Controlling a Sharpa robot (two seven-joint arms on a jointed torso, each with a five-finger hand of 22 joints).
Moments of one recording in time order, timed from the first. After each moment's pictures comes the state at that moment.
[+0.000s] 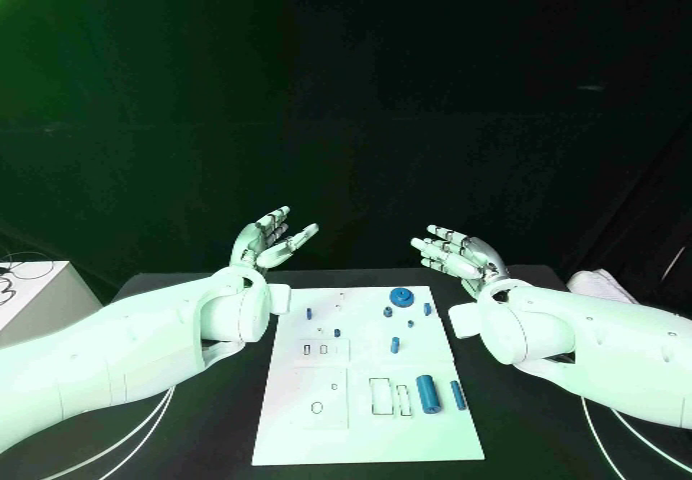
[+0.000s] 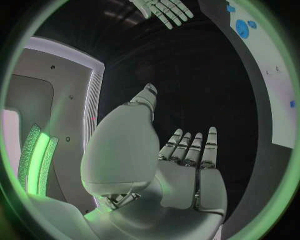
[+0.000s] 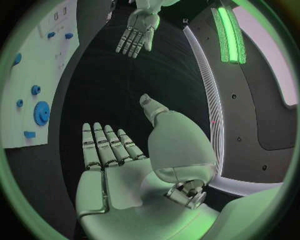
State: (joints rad) left arm 1.17 -0.67 -0.04 1.31 -0.01 -0.60 0.48; left_hand 1.46 -0.23 0.18 0.28 0.05 0.32 0.14 0.07 0.08 0.26 0.14 0.03 0.03 0.26 0.18 0.03 0.04 0.12 0.37 0.27 0.04 0.04; right arm 1.22 -0.79 -0.13 1.48 -0.08 -0.56 0.35; right_hand 1.15 -0.06 0.31 0.03 0.07 0.37 0.15 0.04 0.07 0.43 0.25 0.04 0.04 0.48 0.23 0.04 0.05 0.10 0.41 0.28 0.04 0.05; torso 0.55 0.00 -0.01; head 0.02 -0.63
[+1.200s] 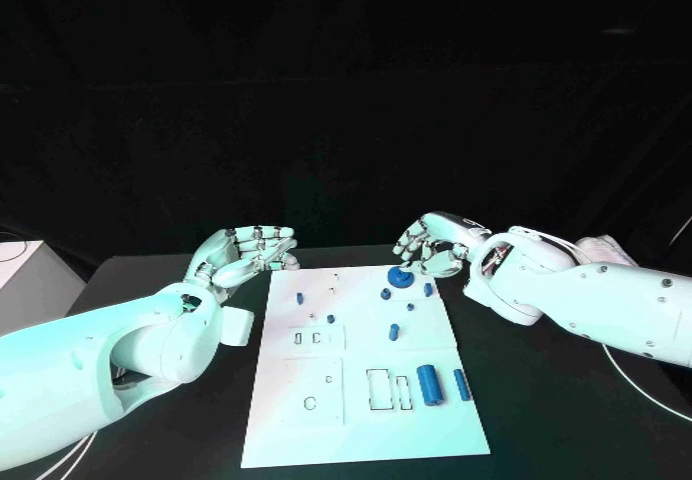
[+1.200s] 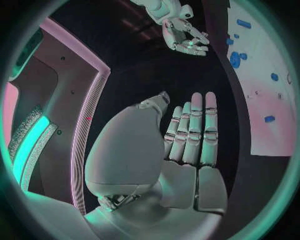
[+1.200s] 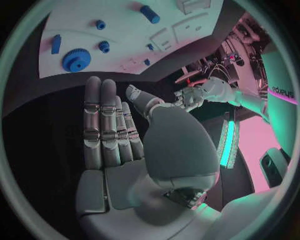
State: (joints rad) left arm 1.18 -0.94 -0.02 1.67 -0.08 -0.46 0.46; left_hand 1.51 -0.18 0.39 0.25 0.05 0.85 0.21 0.23 0.18 1.06 0.16 0.09 0.07 1.06 0.10 0.41 0.39 0.17 0.97 0.20 0.39 0.21; right arm 1.36 -0.80 -0.15 1.42 -1.26 -0.40 0.05; right_hand 1.32 -0.18 0.50 -0.07 0.07 1.03 0.16 0.16 0.16 1.21 0.09 0.06 0.07 1.40 0.01 0.43 0.39 0.17 1.26 0.11 0.54 0.32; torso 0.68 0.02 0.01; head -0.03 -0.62
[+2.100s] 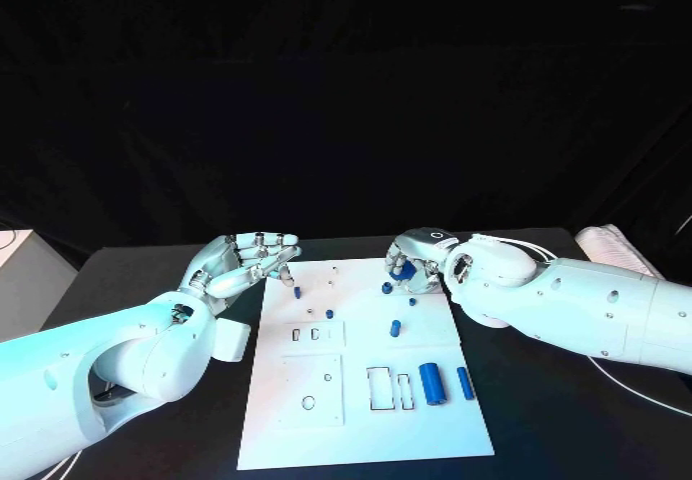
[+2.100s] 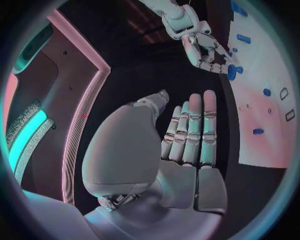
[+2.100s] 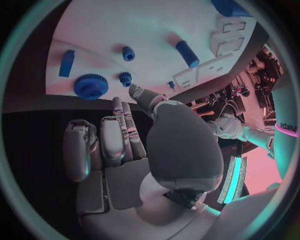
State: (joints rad) left arm 1.18 -0.98 -0.01 1.76 -0.09 -0.42 0.44; left_hand 1.47 -0.22 0.45 0.22 0.05 0.86 0.20 0.23 0.21 1.09 0.15 0.07 0.07 0.99 0.08 0.78 0.65 0.17 0.89 0.18 0.84 0.52; right arm 1.34 -0.71 -0.16 1.36 -1.58 -0.26 -0.14; right_hand 1.29 -0.25 0.55 -0.01 0.07 1.03 0.15 0.16 0.24 1.17 0.09 0.06 0.08 1.46 0.00 1.25 1.12 0.07 1.46 0.10 1.40 1.31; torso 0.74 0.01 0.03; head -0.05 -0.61
